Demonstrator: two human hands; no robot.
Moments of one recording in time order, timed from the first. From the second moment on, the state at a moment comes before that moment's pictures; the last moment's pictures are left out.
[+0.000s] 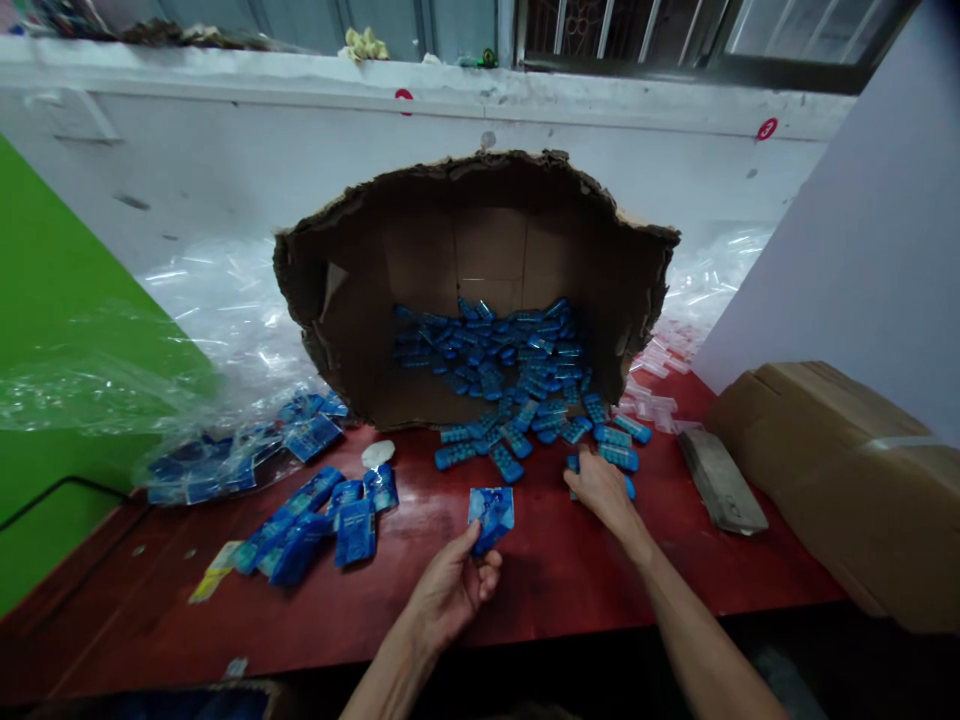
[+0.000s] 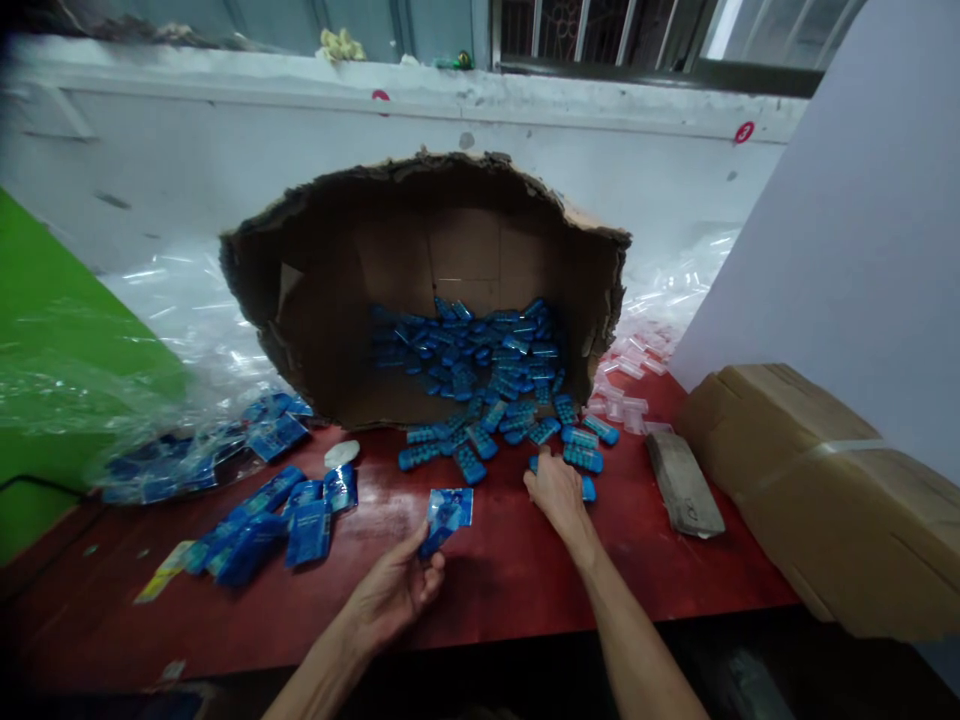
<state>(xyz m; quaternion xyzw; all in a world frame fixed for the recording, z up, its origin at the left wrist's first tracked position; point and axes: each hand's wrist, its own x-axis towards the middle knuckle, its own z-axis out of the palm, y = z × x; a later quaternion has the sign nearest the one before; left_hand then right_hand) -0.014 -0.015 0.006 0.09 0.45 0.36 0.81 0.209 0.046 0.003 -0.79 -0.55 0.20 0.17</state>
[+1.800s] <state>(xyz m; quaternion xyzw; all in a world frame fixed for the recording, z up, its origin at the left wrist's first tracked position) -0.030 -0.007 0.016 0.36 0.47 0.31 0.74 0.144 -0.031 -0.005 -0.37 -0.42 0.68 0.48</state>
